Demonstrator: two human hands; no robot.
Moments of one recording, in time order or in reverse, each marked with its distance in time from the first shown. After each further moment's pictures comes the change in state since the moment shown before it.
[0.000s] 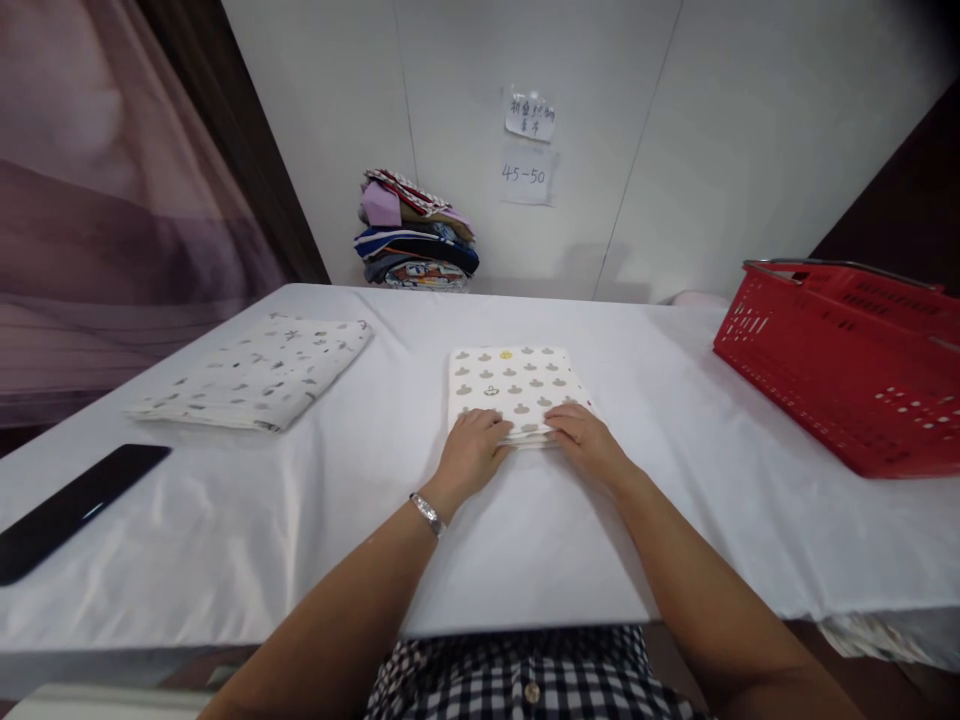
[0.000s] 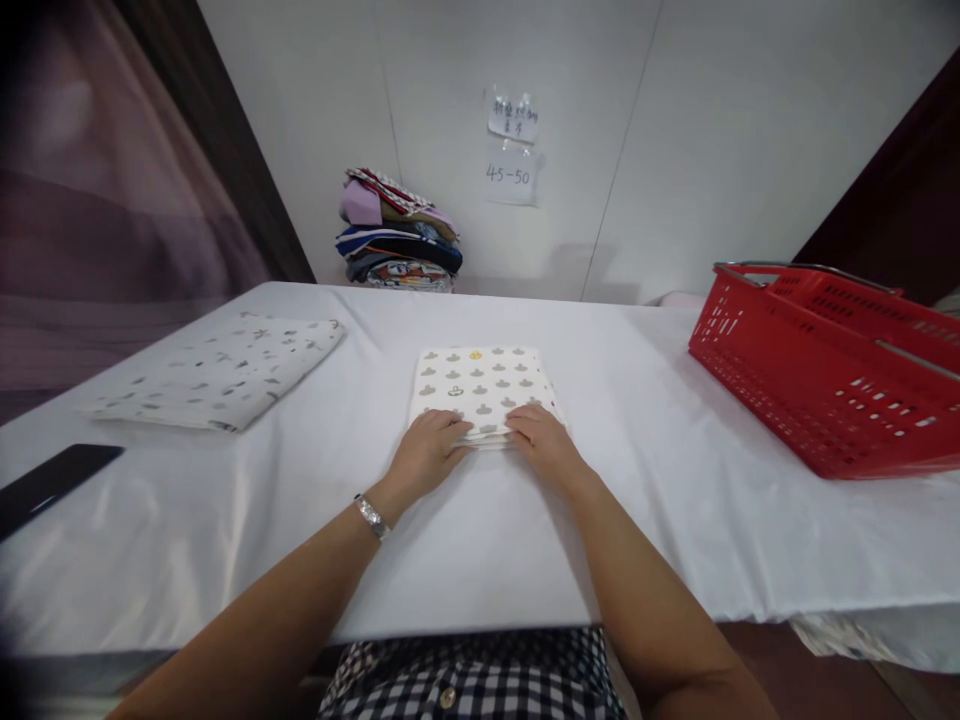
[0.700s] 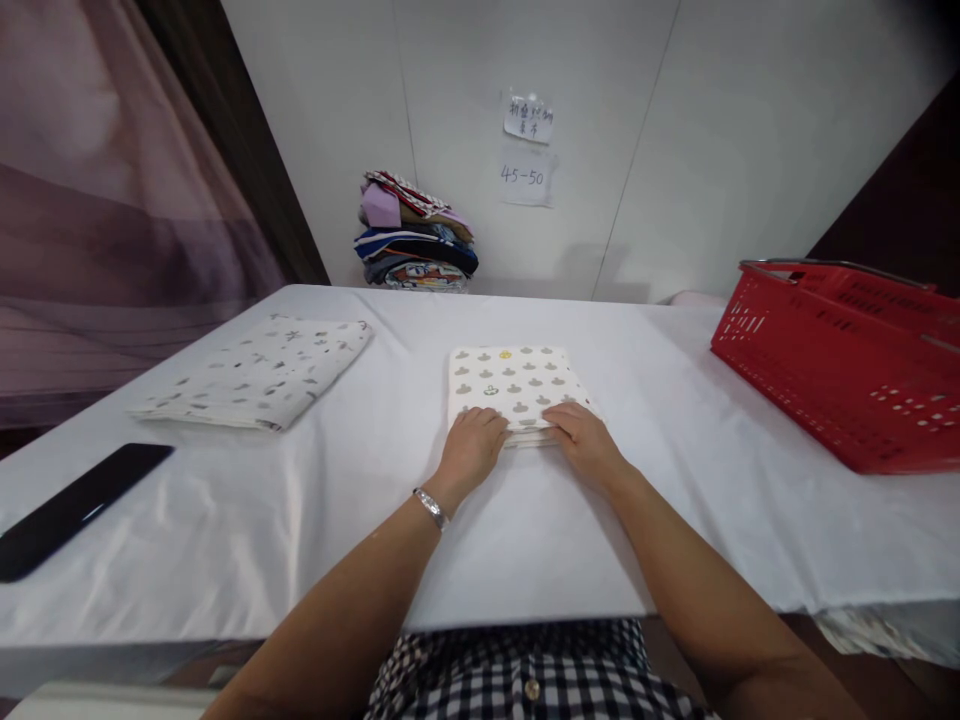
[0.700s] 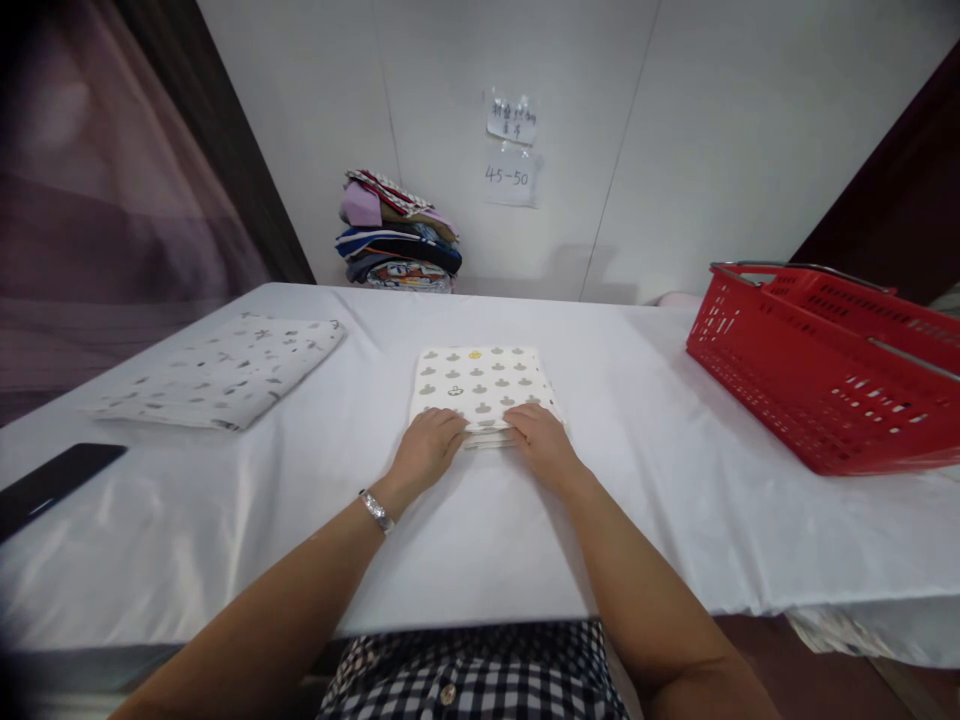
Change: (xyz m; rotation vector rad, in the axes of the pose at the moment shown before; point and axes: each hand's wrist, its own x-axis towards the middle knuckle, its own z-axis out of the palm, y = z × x) left_hand 0.004 0.003 -0.001 0.066 -0.020 -0.029; right_hand -0.002 -0.004 0.004 -0.095 0.029 -0.001
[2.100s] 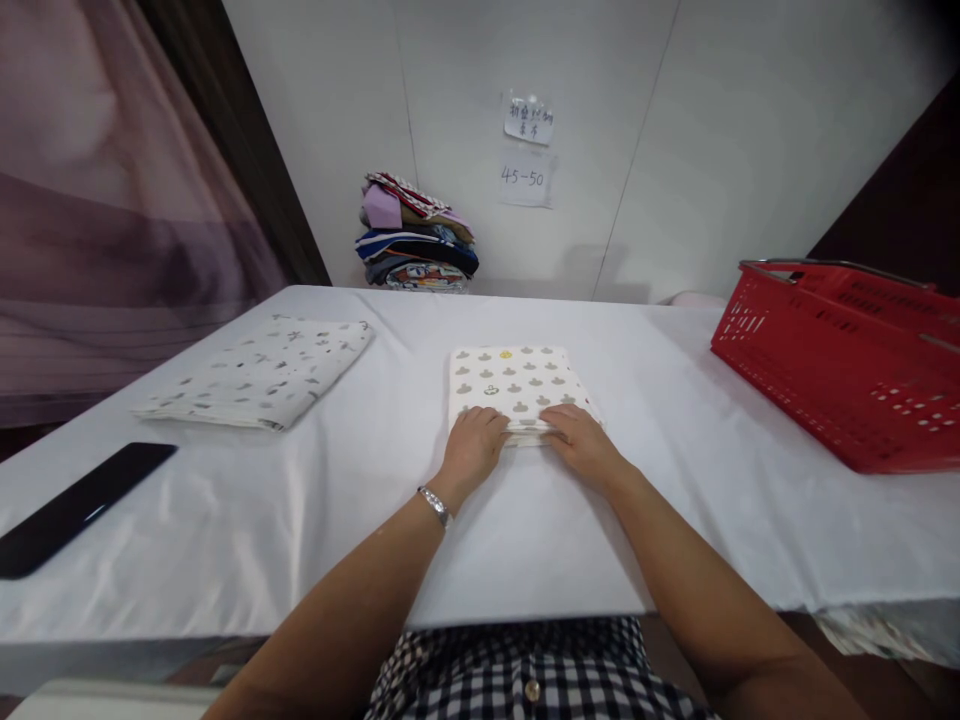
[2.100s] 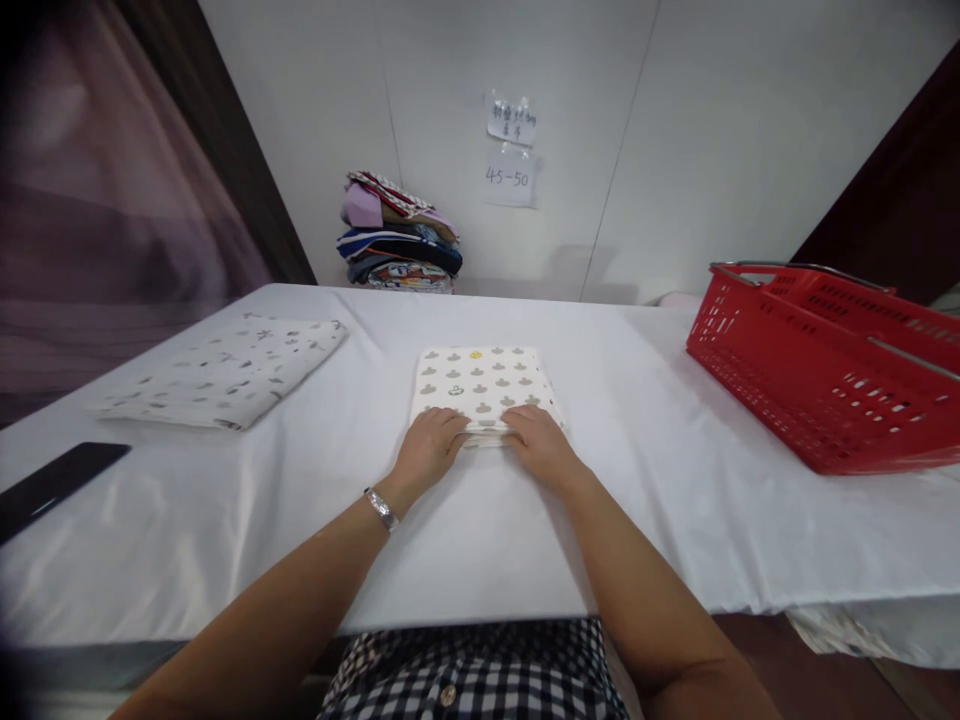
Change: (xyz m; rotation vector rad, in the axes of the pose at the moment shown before) left_hand -0.001 0.001 0.002 0.016 0.002 -0.015; right_hand 0.001 0.000 0.001 -0.031 -0.105 -0.006
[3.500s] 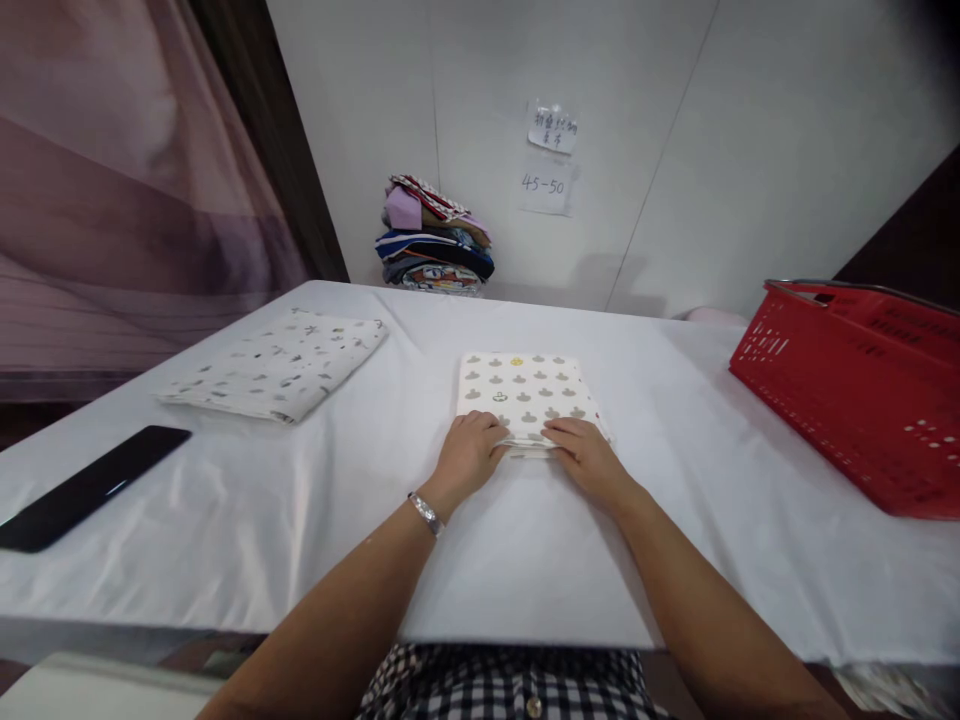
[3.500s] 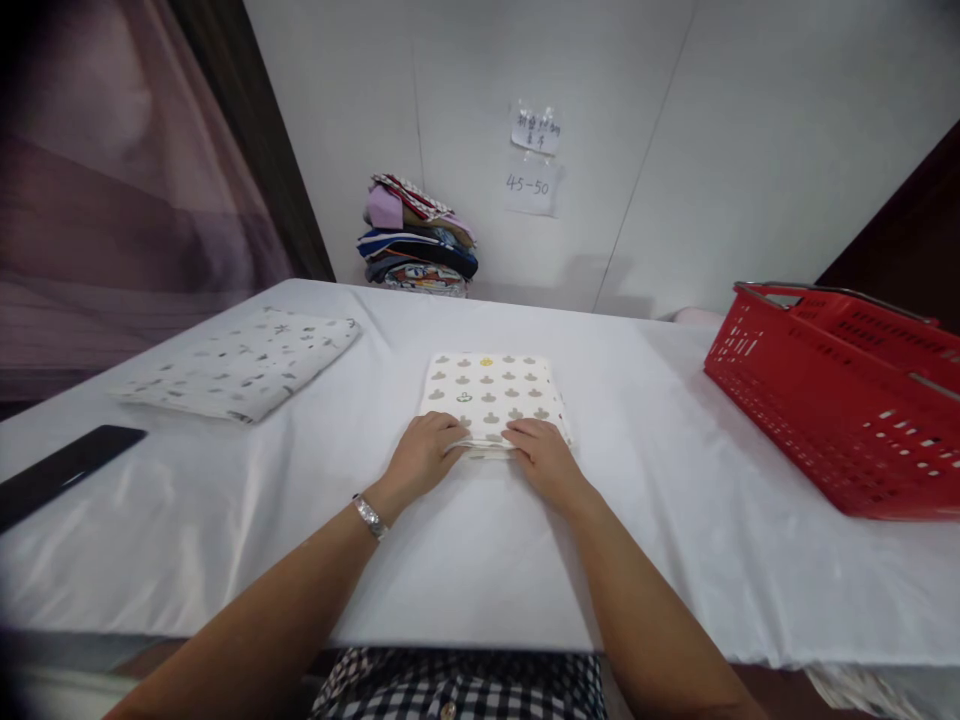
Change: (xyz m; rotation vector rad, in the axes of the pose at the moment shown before) left_hand -0.004 -0.012 -0.007 -0.067 0.020 -0.044; right_hand 0.000 -0.002 0.000 -0.009 0.003 -0.045
